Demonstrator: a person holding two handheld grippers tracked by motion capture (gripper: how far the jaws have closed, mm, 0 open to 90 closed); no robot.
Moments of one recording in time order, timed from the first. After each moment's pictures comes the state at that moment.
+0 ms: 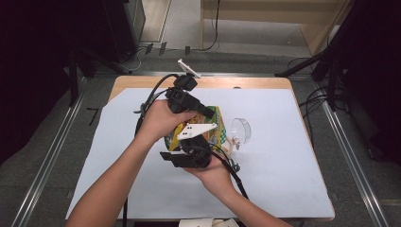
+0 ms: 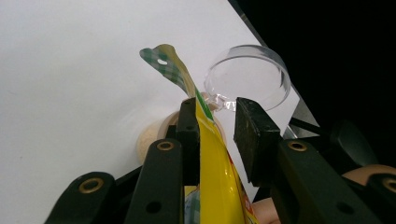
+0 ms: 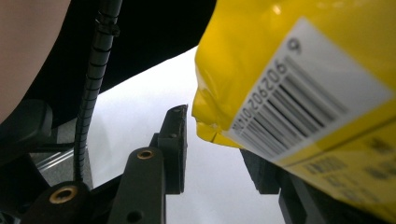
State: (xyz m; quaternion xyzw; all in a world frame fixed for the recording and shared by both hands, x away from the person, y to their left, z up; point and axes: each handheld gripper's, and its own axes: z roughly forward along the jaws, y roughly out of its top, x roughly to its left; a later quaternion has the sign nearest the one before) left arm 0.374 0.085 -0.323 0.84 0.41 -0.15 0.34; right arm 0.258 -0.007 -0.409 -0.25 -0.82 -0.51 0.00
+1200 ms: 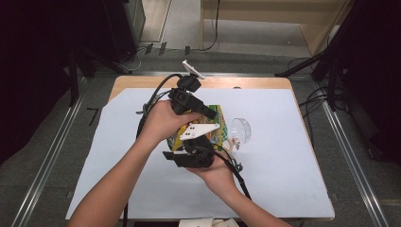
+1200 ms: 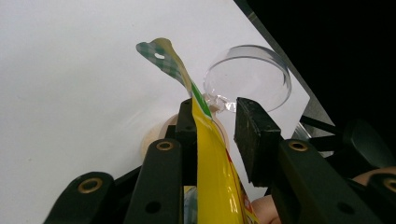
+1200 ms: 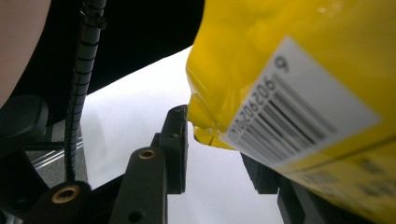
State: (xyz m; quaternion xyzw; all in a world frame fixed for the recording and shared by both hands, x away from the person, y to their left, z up) left arm 0.366 0.076 -0.318 0.85 0.40 -0.12 0.33; right arm 0.258 -0.013 -0.410 -0.24 -0.82 -0.51 -0.01
